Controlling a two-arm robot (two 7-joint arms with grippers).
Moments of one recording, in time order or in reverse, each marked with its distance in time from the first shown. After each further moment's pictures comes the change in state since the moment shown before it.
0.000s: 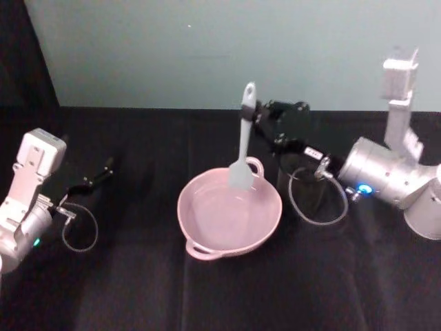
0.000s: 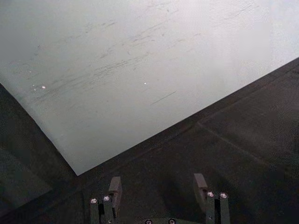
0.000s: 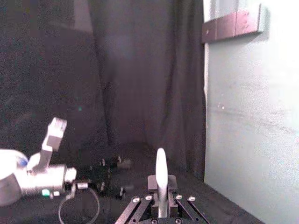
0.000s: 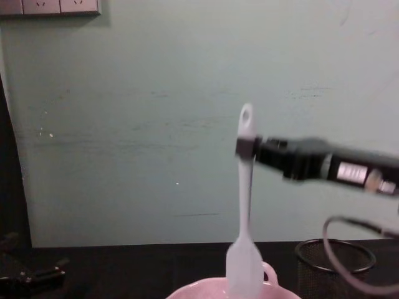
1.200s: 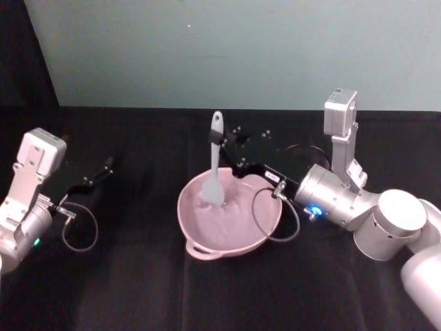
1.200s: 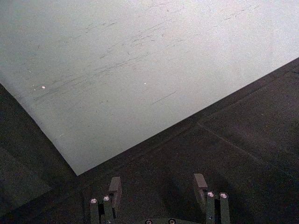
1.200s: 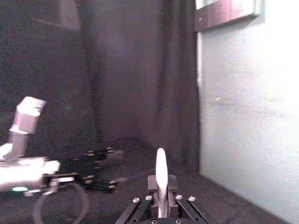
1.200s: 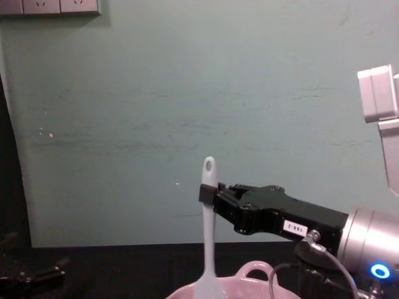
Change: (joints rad) left arm 0.000 0.000 0.000 0.000 0.000 0.000 0.000; right arm 0.006 -0.185 -0.018 0.222 -0.124 -0.131 -0.018
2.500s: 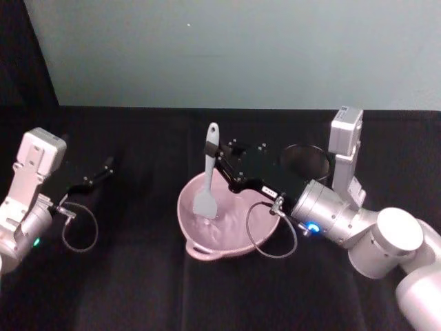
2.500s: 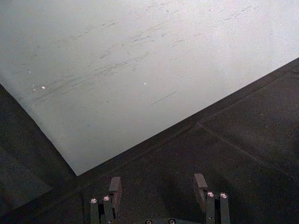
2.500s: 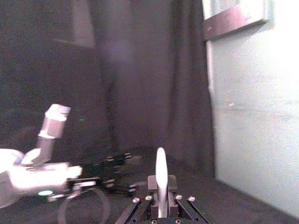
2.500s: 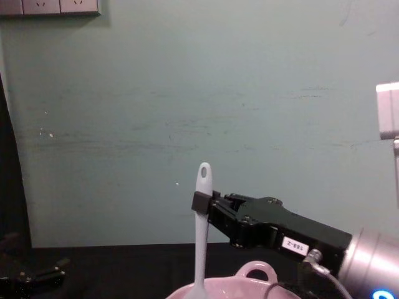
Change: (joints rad) left arm 0.000 0.000 0.000 0.000 0.000 0.000 0.000; right arm -0.060 -0.023 0.026 -0.008 0.032 -0.050 0.068
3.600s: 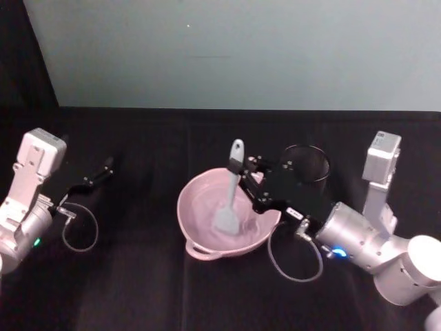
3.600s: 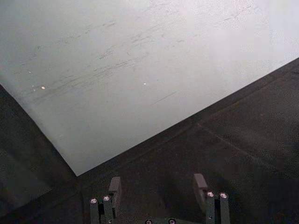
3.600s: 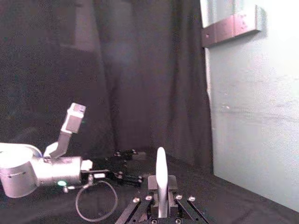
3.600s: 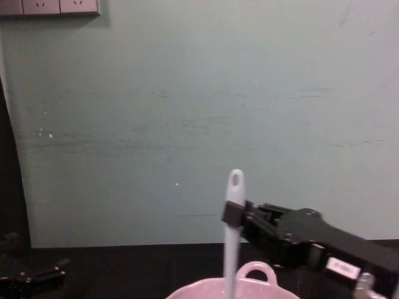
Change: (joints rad) left arm 0.000 0.000 0.000 0.000 0.000 0.000 0.000; right arm -0.142 0.061 0.073 -0.140 -0.009 -0.021 0.010
